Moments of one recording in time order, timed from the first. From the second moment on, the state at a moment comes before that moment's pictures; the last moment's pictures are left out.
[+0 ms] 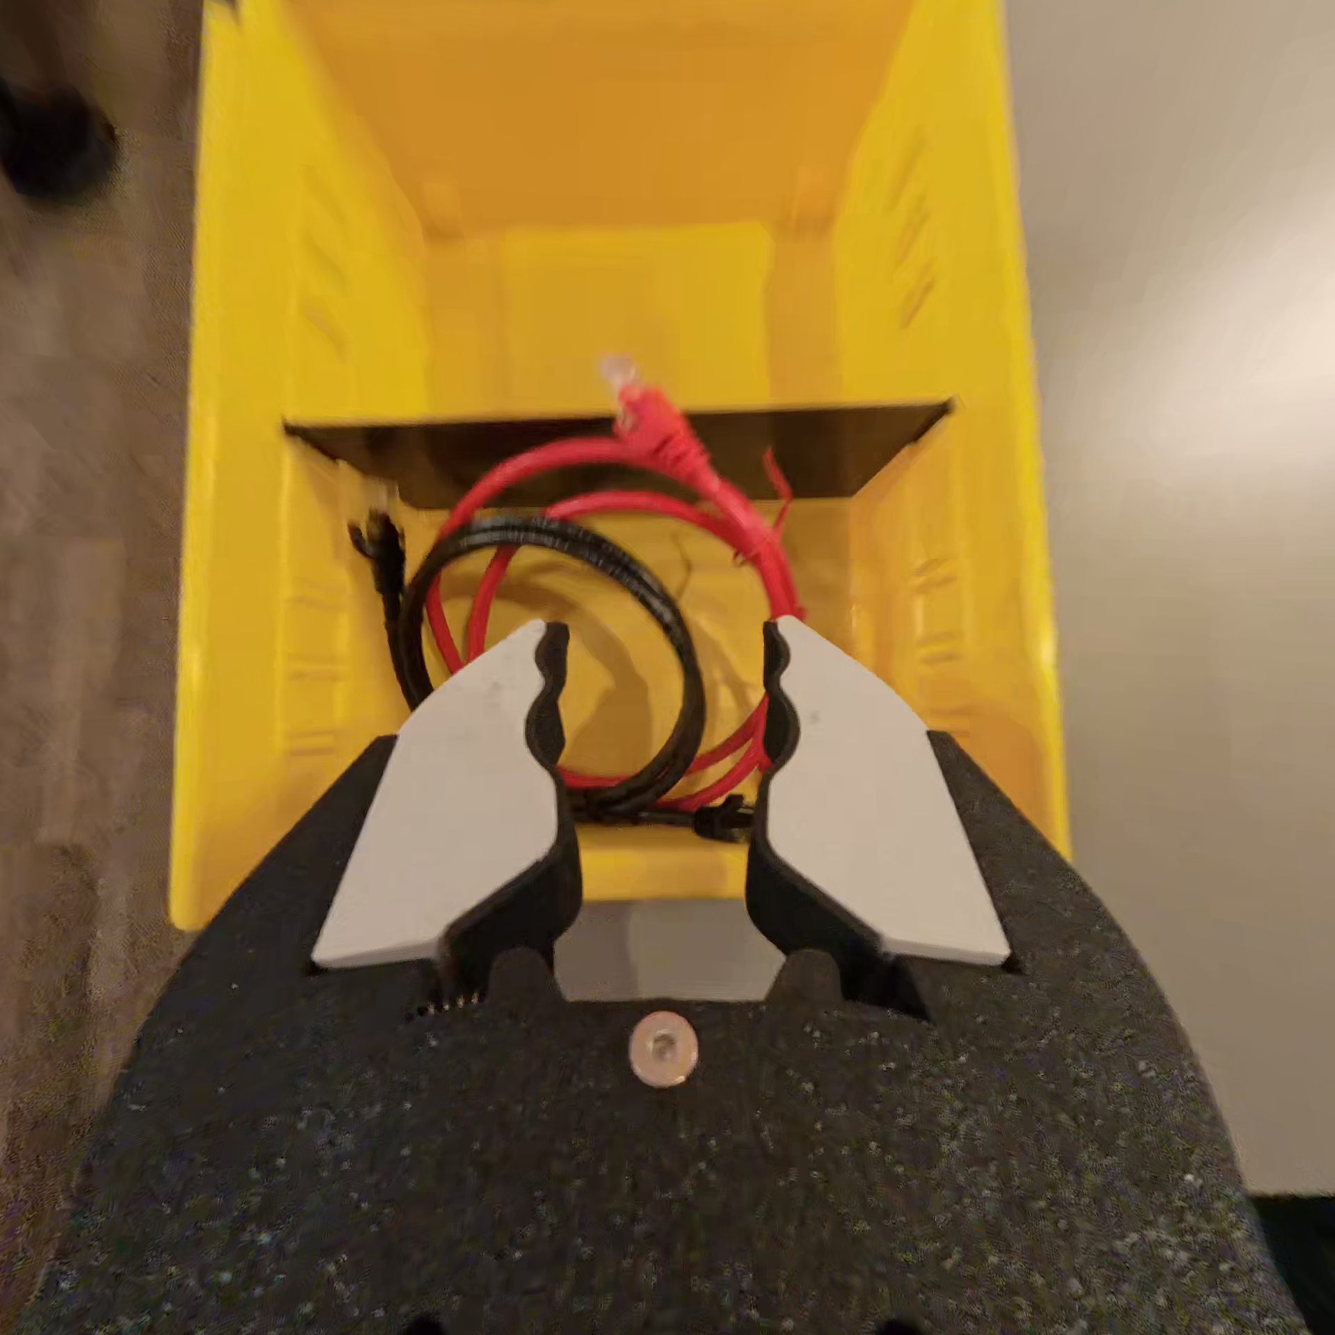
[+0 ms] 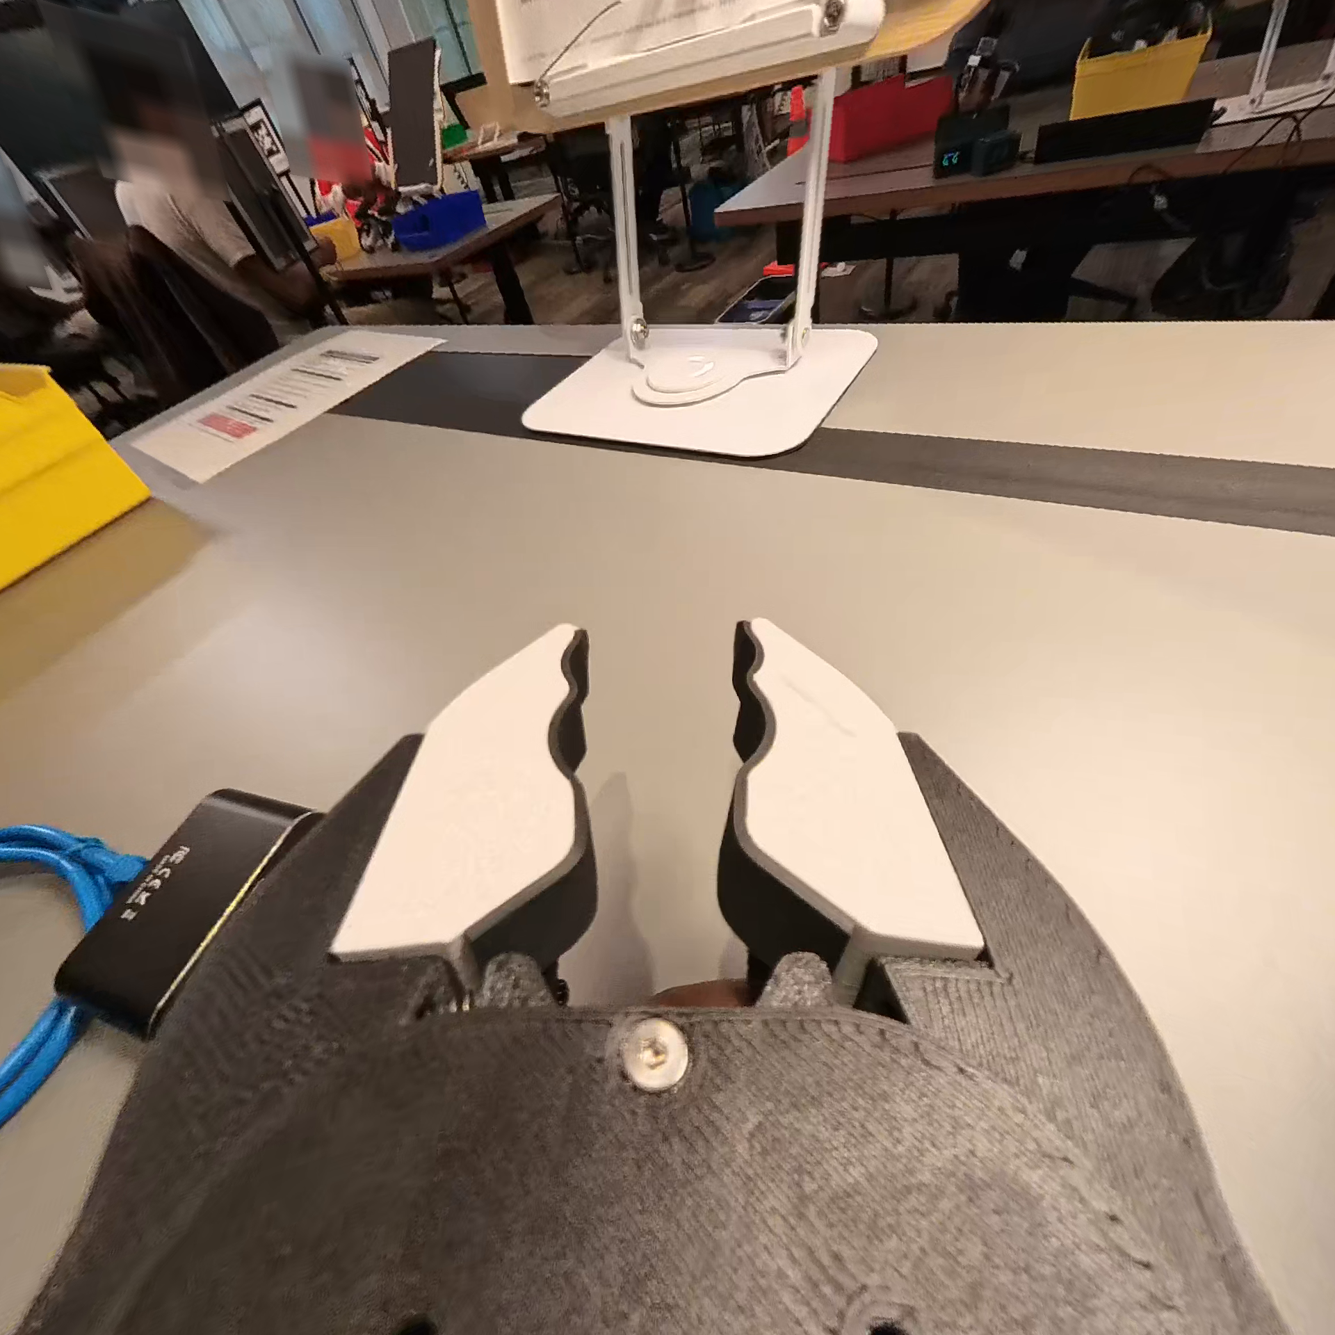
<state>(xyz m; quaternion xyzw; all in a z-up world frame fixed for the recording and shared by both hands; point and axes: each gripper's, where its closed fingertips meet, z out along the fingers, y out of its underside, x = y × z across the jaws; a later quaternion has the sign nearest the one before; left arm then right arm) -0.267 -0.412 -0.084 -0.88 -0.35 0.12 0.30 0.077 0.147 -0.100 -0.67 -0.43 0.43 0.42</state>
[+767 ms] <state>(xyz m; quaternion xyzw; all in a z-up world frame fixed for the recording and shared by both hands) -0.197 -0.321 0.062 -0.87 -0.06 0.26 0.41 0.075 0.136 -0.094 -0.64 -0.45 0.45 0.43</state>
